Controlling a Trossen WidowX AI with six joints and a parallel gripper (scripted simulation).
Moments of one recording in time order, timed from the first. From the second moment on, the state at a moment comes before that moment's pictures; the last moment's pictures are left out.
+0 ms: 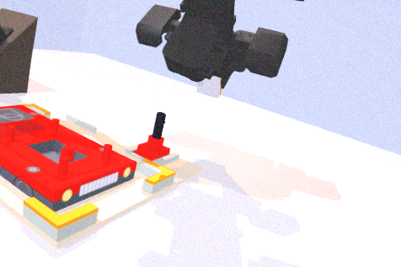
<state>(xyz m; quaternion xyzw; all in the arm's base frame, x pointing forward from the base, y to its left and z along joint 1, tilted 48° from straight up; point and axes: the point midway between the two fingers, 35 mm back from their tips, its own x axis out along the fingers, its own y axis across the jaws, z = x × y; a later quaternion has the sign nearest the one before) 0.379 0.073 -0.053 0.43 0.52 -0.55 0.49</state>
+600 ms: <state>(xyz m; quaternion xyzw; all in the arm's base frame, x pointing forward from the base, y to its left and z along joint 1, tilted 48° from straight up) 0.377 0.046 -0.078 0.43 0.52 -0.54 0.49</state>
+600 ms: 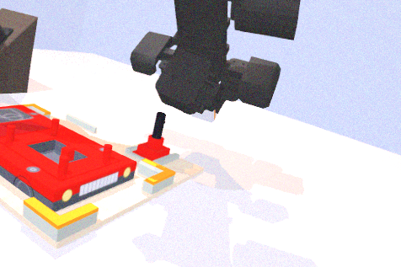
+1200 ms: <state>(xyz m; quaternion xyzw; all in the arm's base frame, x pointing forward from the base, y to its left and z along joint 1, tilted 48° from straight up) 0.374 0.020 -0.102 0.43 0.52 -0.55 0.49</state>
